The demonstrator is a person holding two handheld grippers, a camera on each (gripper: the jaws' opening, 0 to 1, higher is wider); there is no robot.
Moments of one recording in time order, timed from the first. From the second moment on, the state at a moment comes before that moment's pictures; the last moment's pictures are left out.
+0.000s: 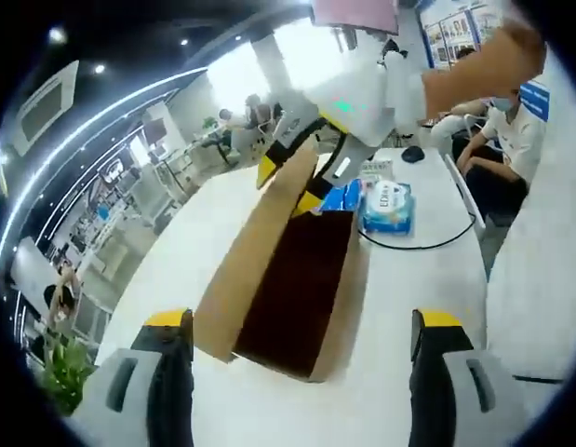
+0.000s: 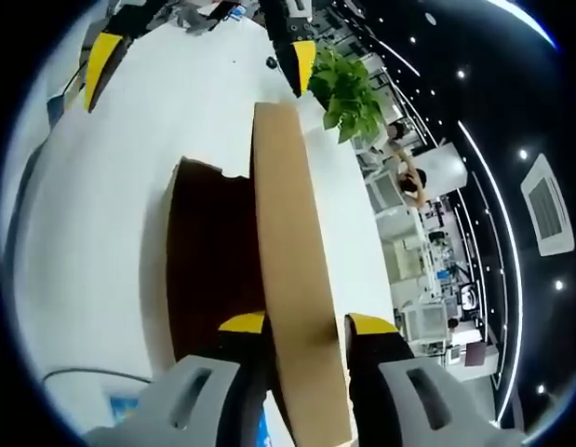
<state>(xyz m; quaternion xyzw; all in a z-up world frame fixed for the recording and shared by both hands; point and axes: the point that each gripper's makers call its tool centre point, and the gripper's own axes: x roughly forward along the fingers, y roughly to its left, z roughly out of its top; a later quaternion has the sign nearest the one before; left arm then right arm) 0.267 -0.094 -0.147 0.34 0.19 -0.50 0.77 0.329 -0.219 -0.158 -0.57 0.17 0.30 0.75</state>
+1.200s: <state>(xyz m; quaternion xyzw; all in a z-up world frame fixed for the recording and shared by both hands) 0.334 -0.123 -0.153 0.51 0.11 -0.47 0.71 0.325 -0.229 -0.158 -0.54 0.16 0.30 0.77</state>
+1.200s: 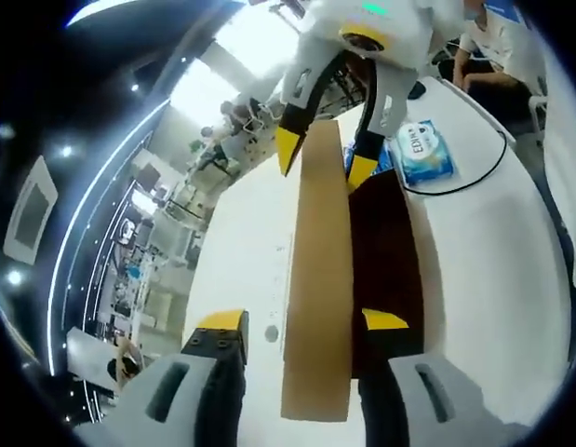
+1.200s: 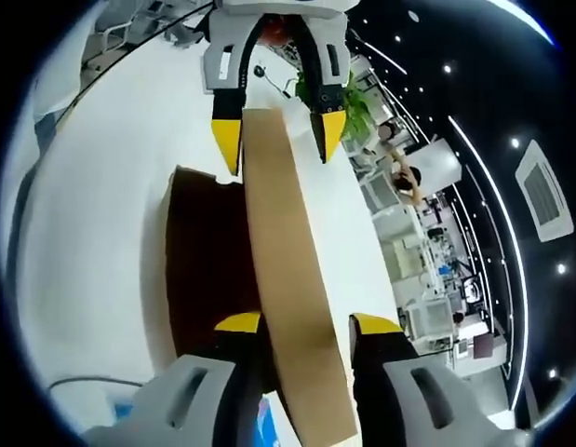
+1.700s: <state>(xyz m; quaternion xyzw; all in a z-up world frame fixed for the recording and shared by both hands) 0.333 -0.121 -0.164 0.53 0.12 -0.47 0.69 0.323 -0.229 -0.157 -0.54 0.17 0.28 0.78</state>
